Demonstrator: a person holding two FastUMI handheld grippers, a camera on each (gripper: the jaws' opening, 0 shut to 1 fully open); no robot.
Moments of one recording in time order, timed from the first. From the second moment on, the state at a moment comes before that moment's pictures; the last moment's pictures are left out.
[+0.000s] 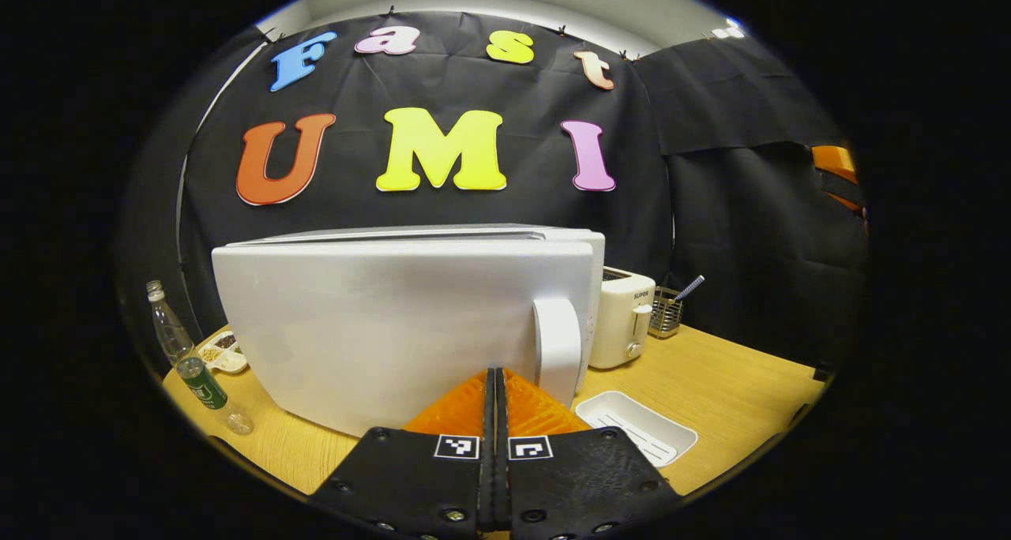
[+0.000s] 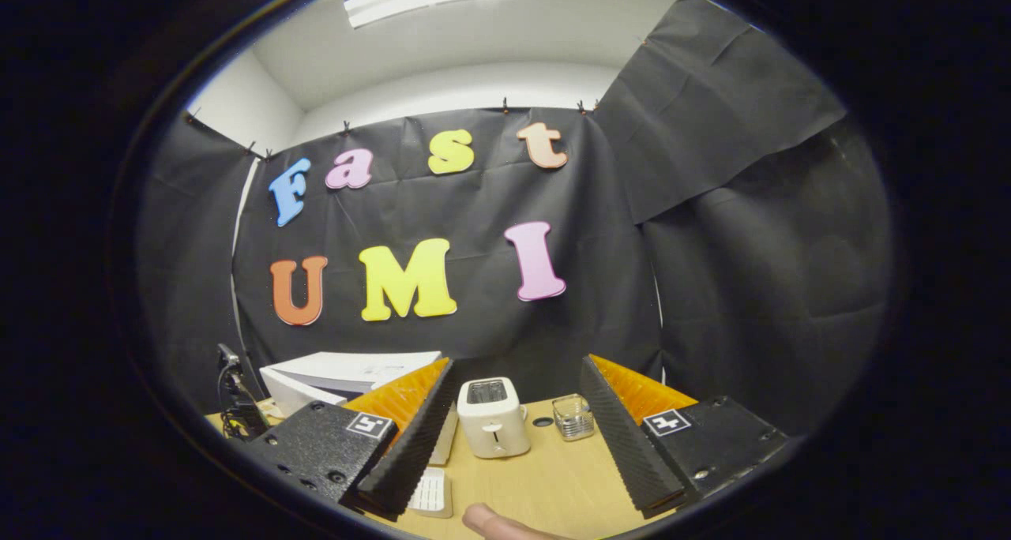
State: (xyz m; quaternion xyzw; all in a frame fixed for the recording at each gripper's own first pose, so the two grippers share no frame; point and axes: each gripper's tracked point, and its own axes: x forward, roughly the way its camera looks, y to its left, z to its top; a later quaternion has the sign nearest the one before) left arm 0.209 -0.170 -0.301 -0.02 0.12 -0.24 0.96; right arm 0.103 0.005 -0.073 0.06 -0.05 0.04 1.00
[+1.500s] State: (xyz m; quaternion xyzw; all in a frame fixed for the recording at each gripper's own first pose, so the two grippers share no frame) left arm 0.251 -0.194 -0.330 -0.04 0.22 -0.17 0.96; right arm 0.052 -0.007 -0.063 0.06 -0.03 0.04 1.00
